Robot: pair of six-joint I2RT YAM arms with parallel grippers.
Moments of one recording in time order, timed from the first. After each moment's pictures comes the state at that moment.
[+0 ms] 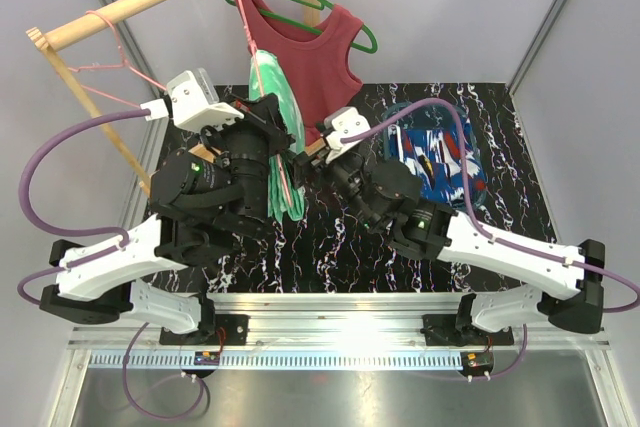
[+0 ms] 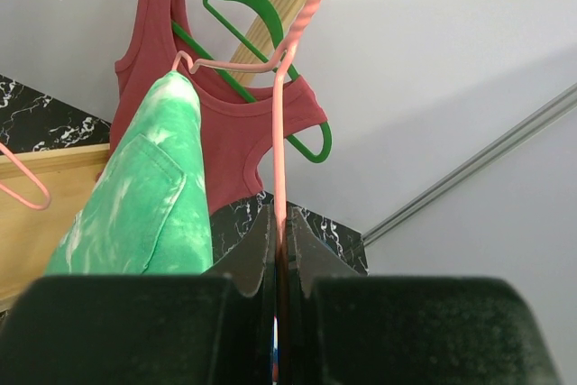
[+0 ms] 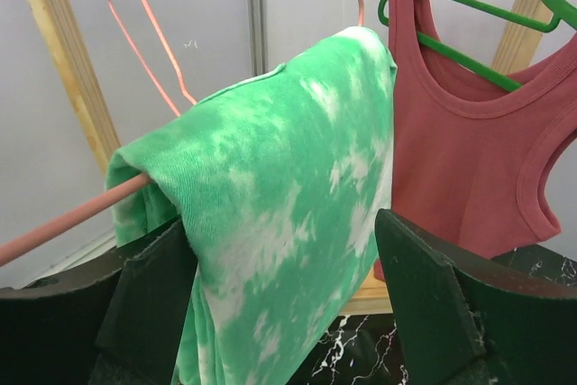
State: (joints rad) left arm -1.42 1.26 1.70 0.19 -1.42 0.00; right arm 1.21 1.28 1.29 0.22 0.52 -0.10
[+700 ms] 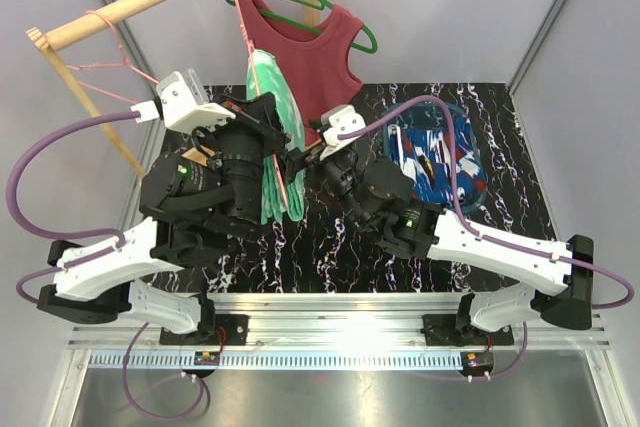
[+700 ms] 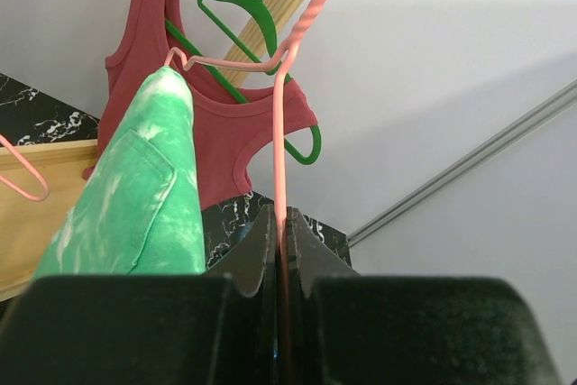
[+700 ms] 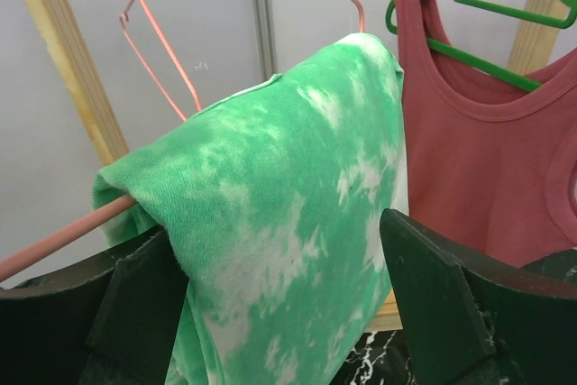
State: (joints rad) left arm -1.44 1.25 1.70 0.23 -1.42 0.00; right arm 1.21 1.35 1.30 0.32 0.55 -0.08
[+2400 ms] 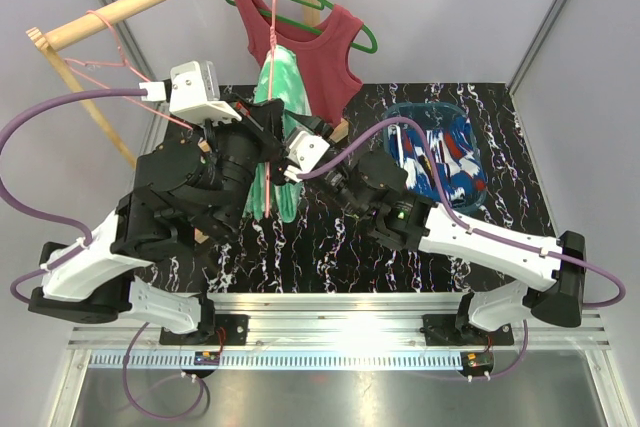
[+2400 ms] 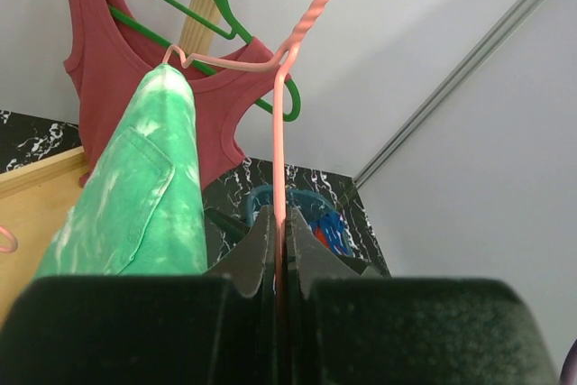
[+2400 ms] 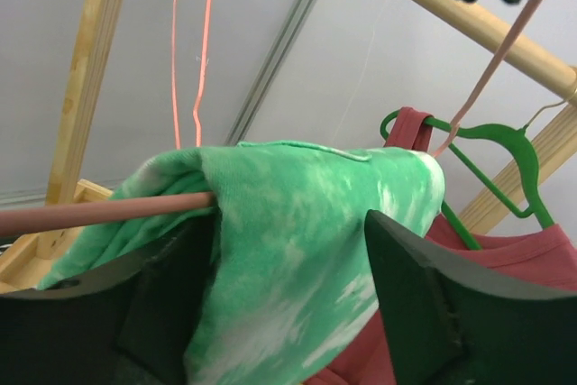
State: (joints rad) left arm -1.44 1.26 1.90 -0.42 -1.23 -0.28; right arm 1.17 1.39 1.34 0.36 0.24 -0.57
